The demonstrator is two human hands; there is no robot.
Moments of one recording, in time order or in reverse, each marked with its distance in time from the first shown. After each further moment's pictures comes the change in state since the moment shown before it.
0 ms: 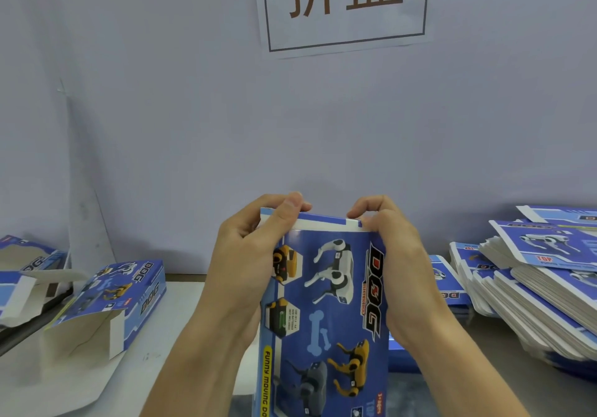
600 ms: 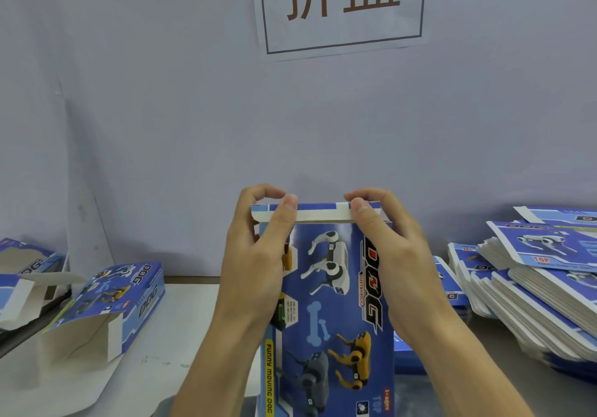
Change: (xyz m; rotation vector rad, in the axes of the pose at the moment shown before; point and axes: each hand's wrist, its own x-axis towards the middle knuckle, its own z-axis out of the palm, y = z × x) left_hand -0.001 -0.006 0.014 0.106 0.133 0.124; right_hand -0.002 -0.010 -0.001 -0.070 0.016 -0.075
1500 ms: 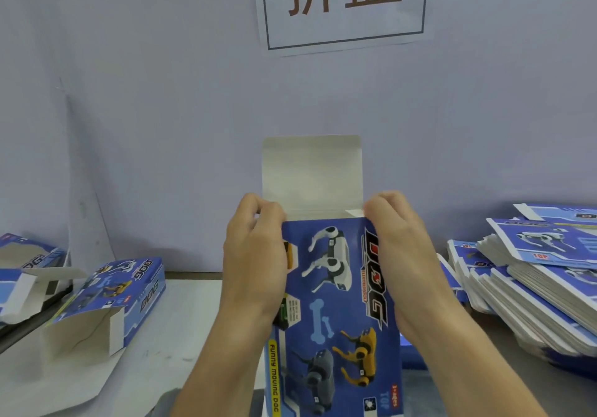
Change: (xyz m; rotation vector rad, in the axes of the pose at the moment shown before) left_hand 0.005 -0.006 0.001 0.067 0.123 -0.062; right_hand 0.002 0.000 -0.004 -0.063 0.042 0.146
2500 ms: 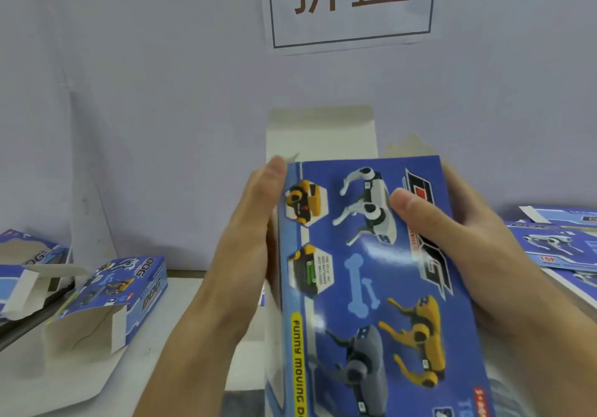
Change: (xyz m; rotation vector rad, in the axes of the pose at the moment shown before) left_hand -0.004 0.022 -0.020 -0.144 -0.384 -0.093; right_hand -0.018 -0.038 -0.034 0.016 -0.254 -0.251
